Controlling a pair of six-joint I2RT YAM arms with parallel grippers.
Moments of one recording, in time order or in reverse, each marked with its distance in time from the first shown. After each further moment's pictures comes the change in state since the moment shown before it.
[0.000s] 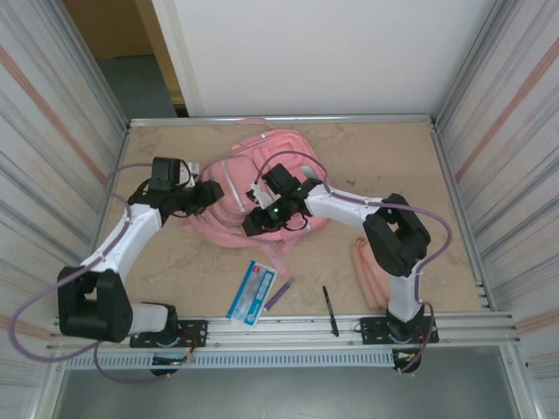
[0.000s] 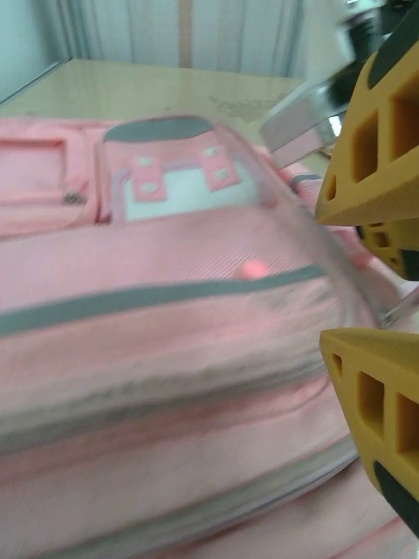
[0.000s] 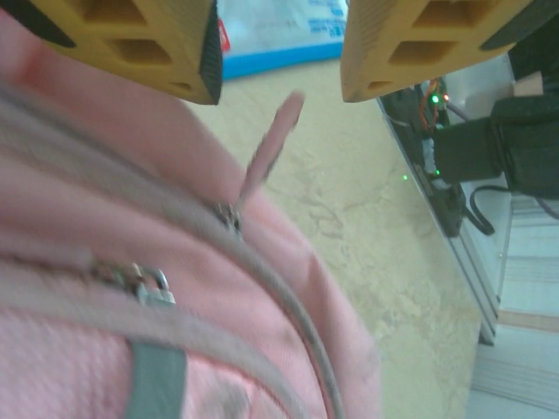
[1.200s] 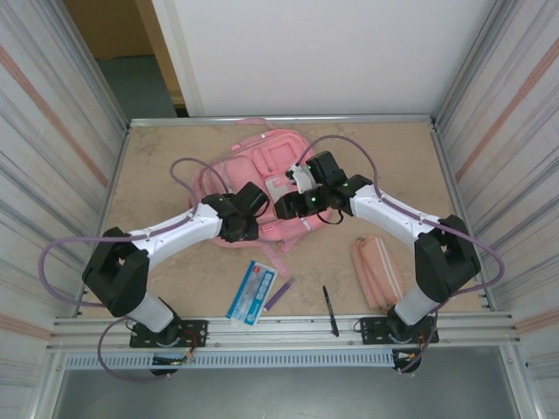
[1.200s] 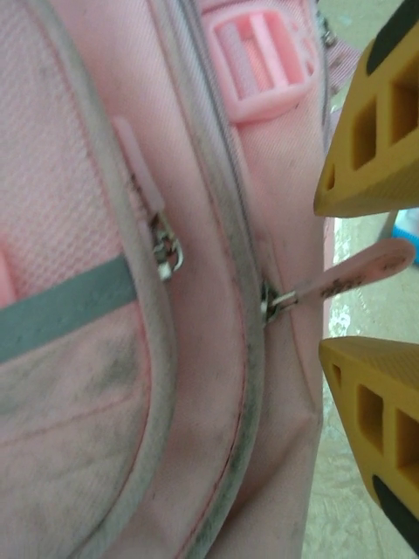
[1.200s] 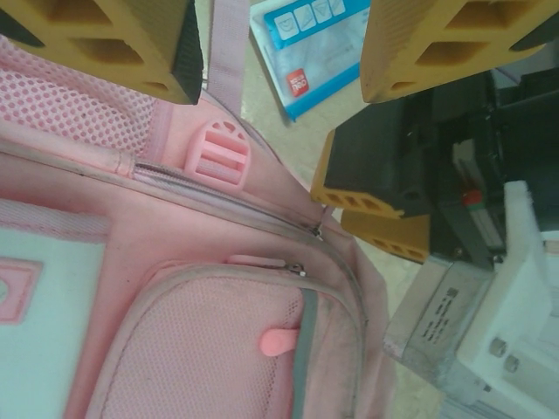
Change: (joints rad) left arm -0.571 0.262 0.132 -0.306 -0.716 -0.113; right arm -0.172 -0.306 -0.193 0.022 0.095 -0.068
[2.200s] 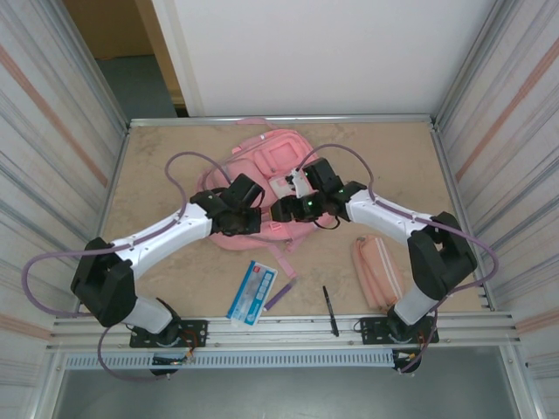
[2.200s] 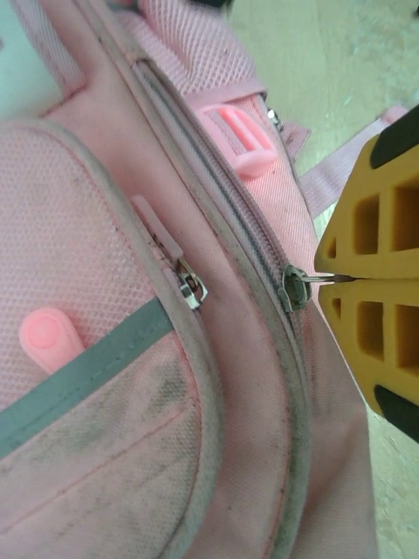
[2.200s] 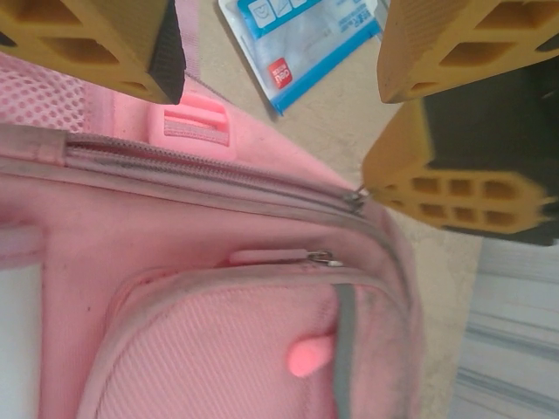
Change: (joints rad) left arm 0.011 -0.092 0.031 0.050 0.148 0.123; right arm 0.031 0.032 -0.069 0.102 0.016 0.181
